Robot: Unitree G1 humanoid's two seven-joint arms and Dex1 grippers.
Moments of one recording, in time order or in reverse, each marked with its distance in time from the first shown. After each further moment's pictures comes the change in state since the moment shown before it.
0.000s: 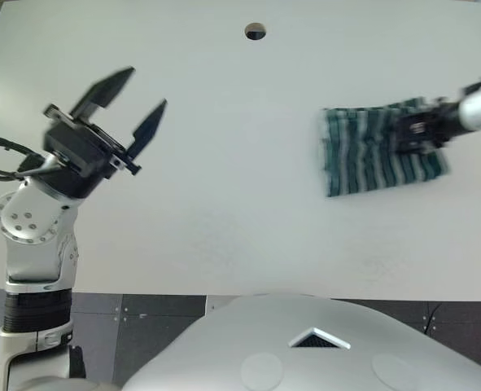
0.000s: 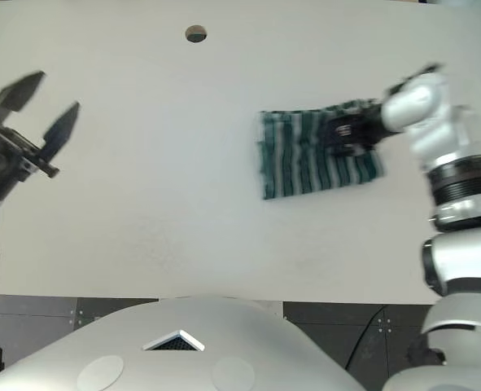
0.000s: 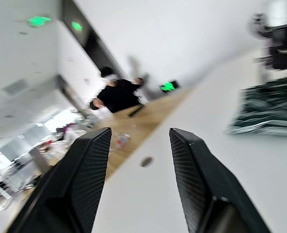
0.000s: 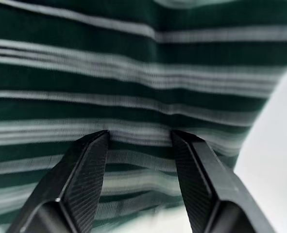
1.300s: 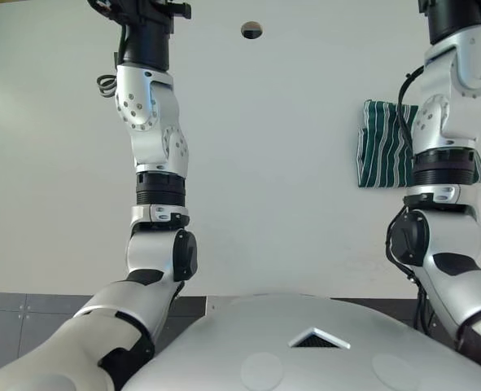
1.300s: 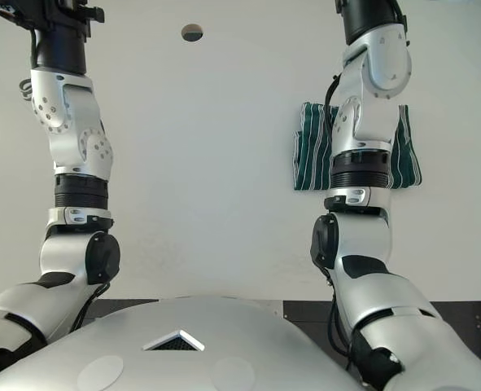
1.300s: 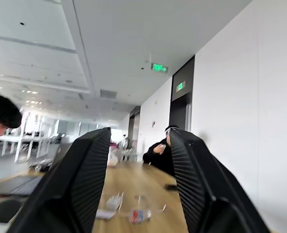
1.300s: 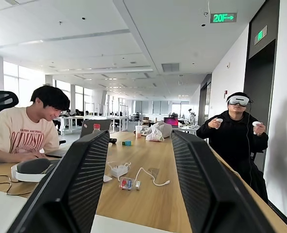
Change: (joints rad) left arm -0.752 -0.645 -0.027 0.682 0.105 -0.123 0.296; right arm 0.031 0.752 -0.629 -0.310 0.670 -0.024 -0.892
